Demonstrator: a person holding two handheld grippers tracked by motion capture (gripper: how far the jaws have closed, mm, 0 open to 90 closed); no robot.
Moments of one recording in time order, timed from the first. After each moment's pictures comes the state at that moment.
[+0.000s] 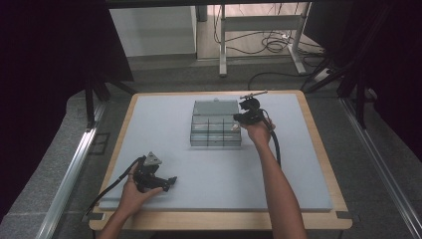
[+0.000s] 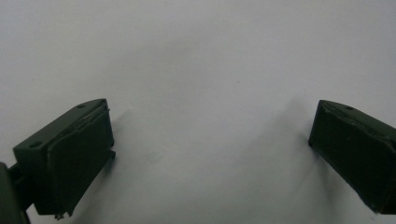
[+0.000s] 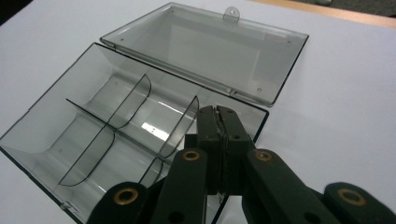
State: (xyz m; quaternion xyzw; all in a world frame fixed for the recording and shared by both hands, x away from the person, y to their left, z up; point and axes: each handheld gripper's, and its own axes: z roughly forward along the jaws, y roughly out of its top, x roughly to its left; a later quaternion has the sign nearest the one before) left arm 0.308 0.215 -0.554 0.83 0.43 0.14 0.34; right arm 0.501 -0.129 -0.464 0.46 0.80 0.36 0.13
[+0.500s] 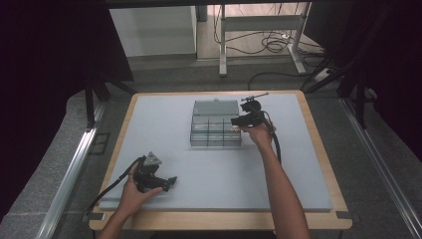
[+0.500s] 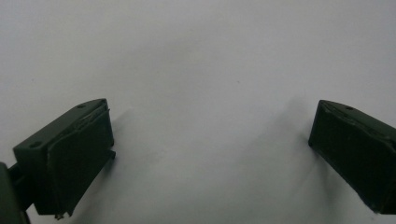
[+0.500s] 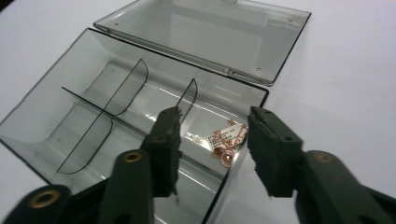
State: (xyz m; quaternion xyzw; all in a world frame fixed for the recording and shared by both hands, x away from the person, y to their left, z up) left arm 0.308 0.215 -0.554 0.83 0.43 0.14 0.34; right arm 0.497 -0.136 -0.465 0.48 0.80 0.35 0.11
